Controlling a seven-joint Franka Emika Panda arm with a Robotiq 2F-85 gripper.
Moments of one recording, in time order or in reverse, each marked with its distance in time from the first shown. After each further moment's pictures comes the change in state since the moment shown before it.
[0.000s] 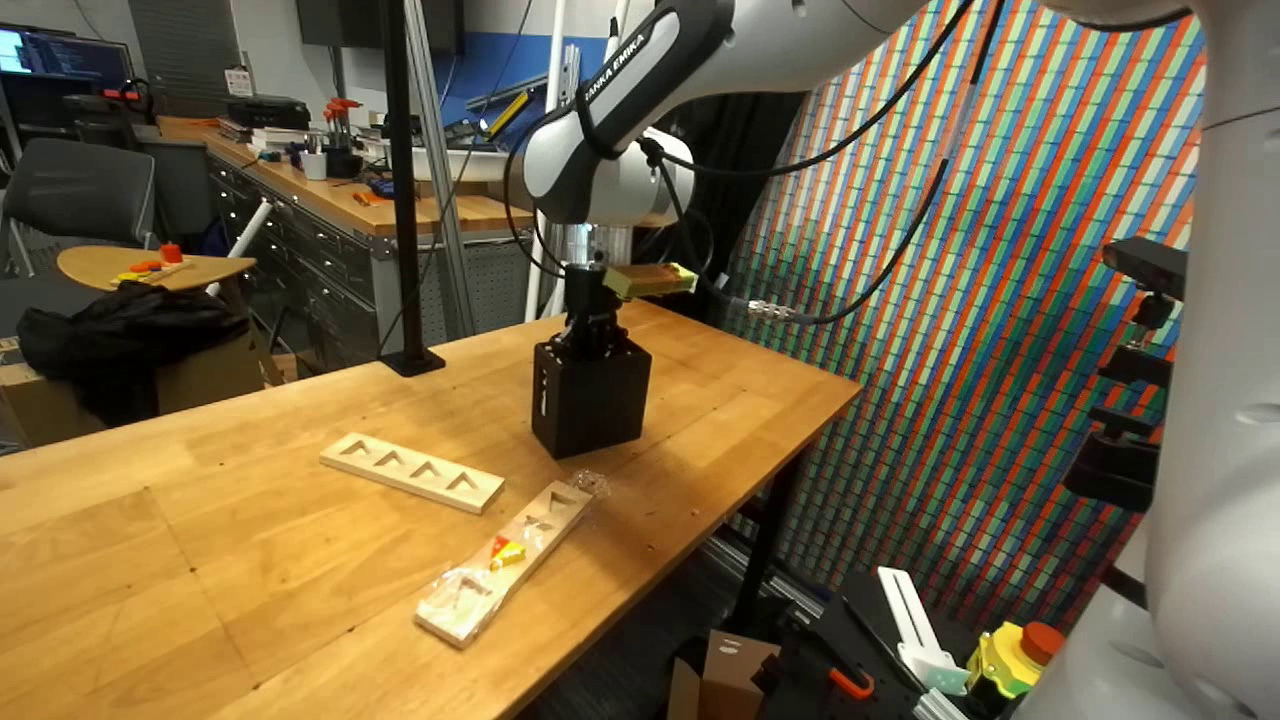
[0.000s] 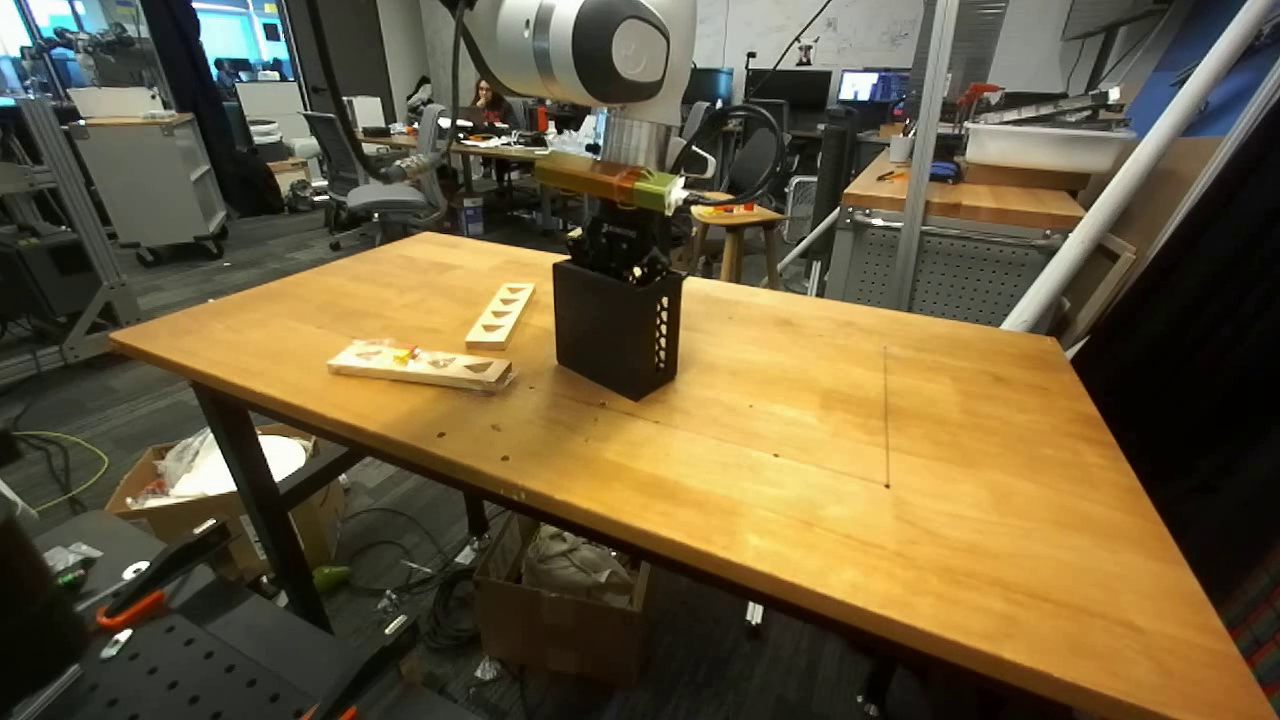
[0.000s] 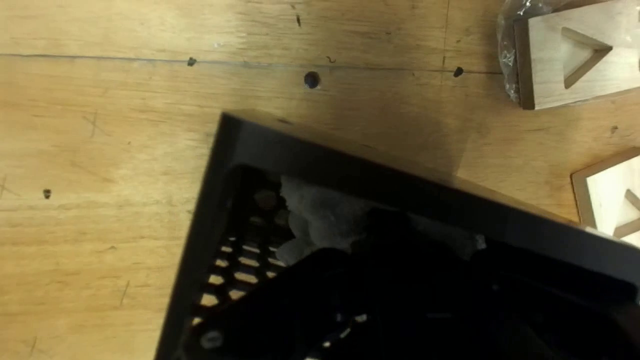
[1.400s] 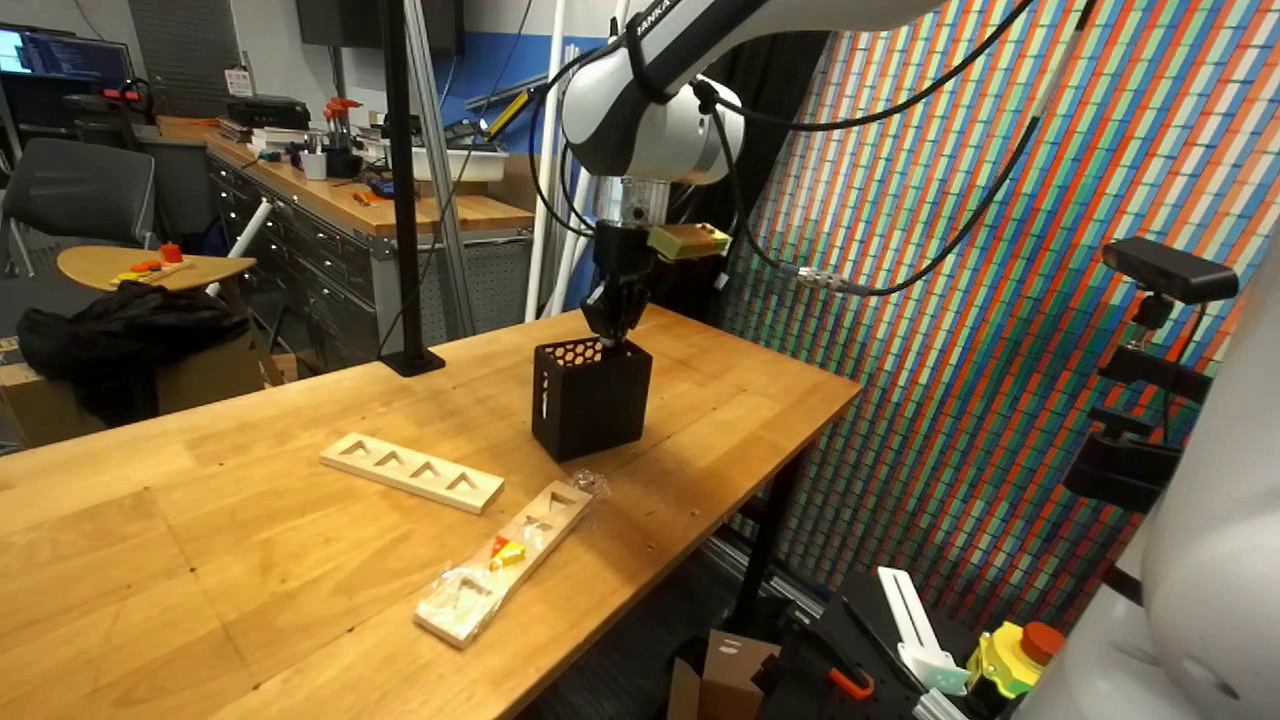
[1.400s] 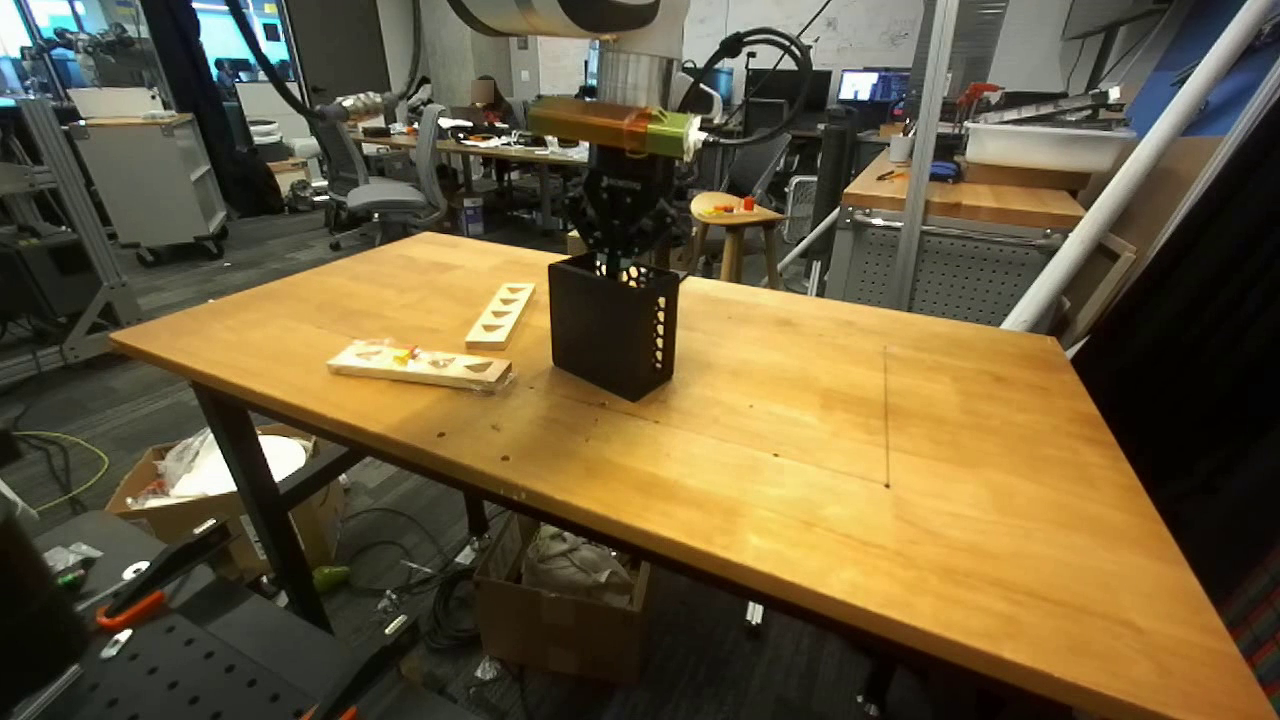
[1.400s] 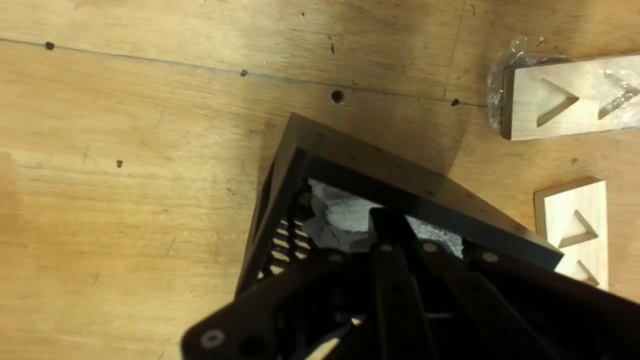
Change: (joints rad) arm -0.020 -0.182 -0.011 -0.113 -0.014 0.018 -0.135
